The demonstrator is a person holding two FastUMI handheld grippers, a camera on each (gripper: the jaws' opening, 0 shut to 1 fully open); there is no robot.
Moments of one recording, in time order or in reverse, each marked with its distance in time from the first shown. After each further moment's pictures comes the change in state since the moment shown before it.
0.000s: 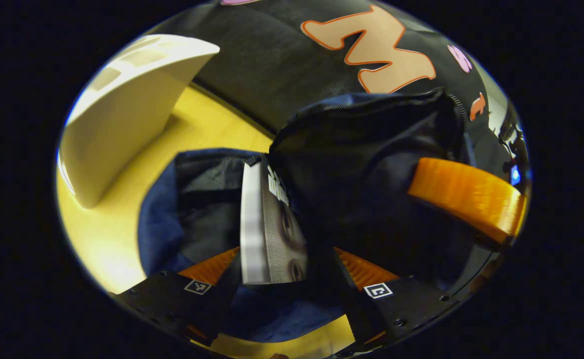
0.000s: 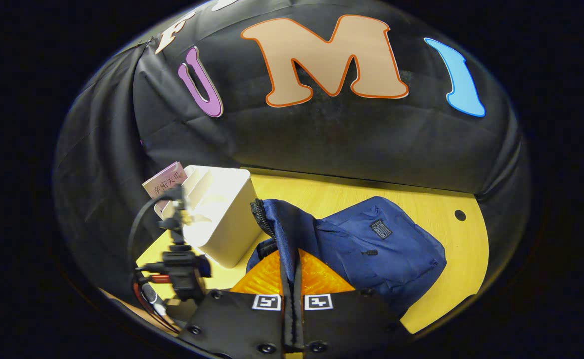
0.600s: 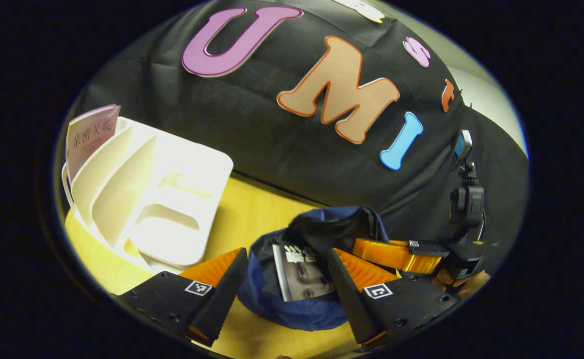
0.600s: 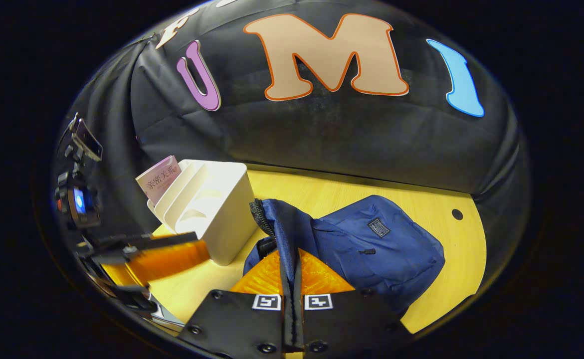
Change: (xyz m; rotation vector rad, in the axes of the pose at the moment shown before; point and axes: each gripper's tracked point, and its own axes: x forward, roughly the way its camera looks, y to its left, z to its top) left arm -0.115 0.023 0.129 0.251 -0.189 0.054; right arm 0.005 0.004 -0.011 -0.033 0.013 -0.046
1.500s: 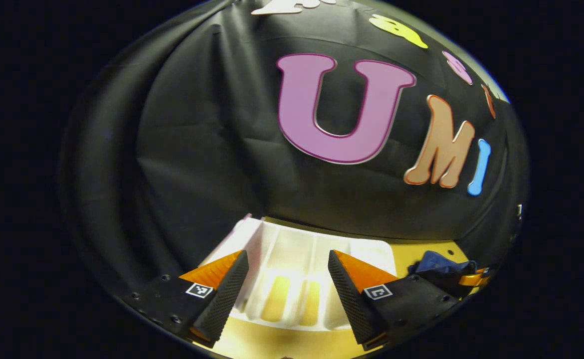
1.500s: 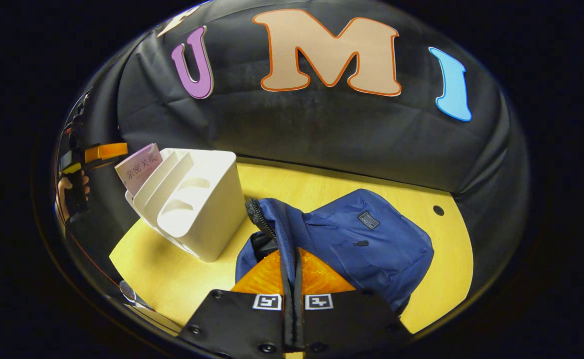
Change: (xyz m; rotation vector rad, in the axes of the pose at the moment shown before) left arm -0.093 0.259 0.180 0.218 -0.190 0.455; right arm 0.004 0.012 -0.019 -0.024 0.017 -0.164
